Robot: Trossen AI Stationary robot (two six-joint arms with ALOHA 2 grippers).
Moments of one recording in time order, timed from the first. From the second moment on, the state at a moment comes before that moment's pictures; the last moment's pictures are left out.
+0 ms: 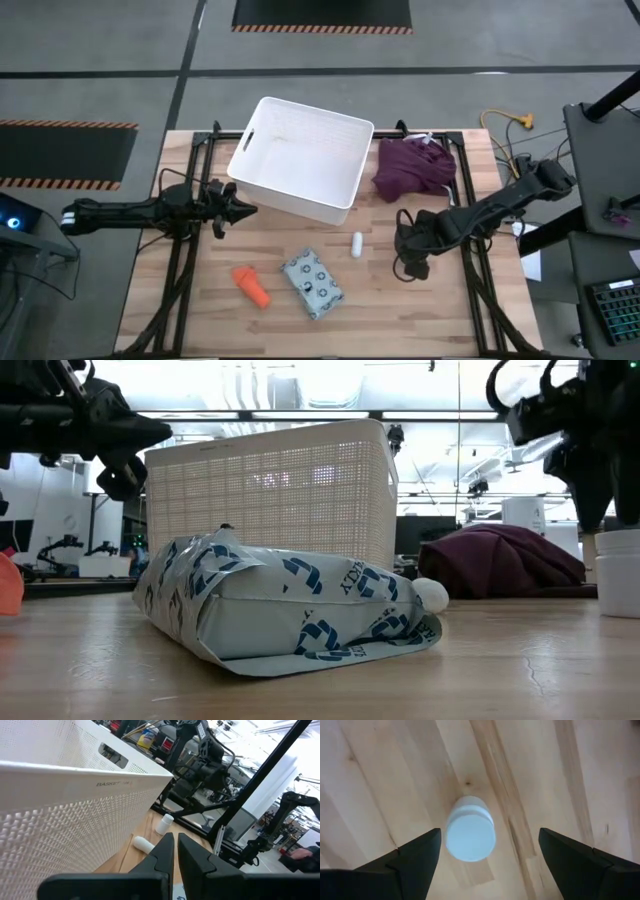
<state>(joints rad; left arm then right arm) 0.07 0.29 0.10 0.16 0.06 -0.54 0.40 1.35 0.89 -1.03 0.08 0.76</state>
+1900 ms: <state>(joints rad) 0.07 0.29 0.10 0.15 0.06 -0.54 0.35 1.34 1.31 -0.75 0.24 0.65</state>
